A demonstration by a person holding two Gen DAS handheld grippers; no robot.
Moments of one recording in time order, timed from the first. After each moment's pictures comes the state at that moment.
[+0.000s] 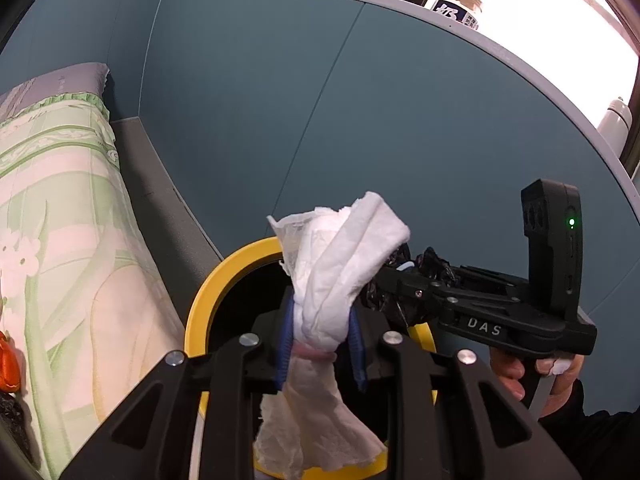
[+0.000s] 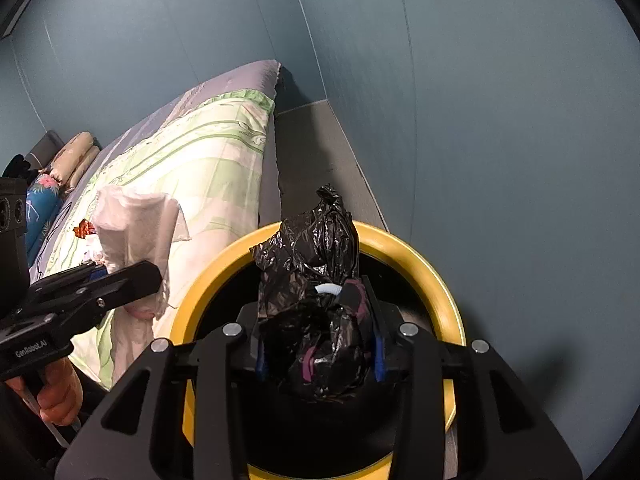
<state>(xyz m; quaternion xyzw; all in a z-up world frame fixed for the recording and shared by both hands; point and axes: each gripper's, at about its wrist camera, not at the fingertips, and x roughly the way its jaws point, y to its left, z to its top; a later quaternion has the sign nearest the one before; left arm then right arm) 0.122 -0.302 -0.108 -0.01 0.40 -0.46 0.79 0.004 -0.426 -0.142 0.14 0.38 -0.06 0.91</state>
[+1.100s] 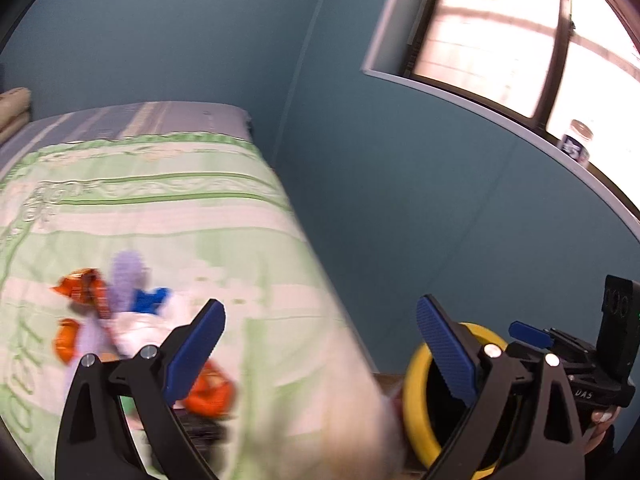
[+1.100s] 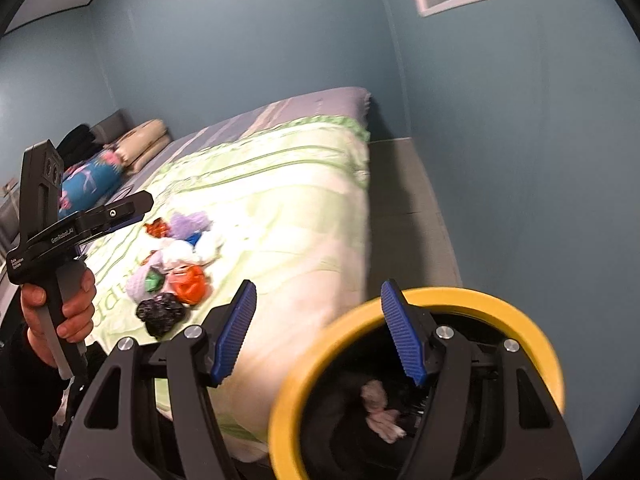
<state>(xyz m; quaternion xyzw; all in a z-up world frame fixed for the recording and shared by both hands) 0.196 -0.110 -0.052 -0.06 0.32 -0.24 0.91 0.045 -0.325 -0.106 0.09 0.32 0.08 0.94</state>
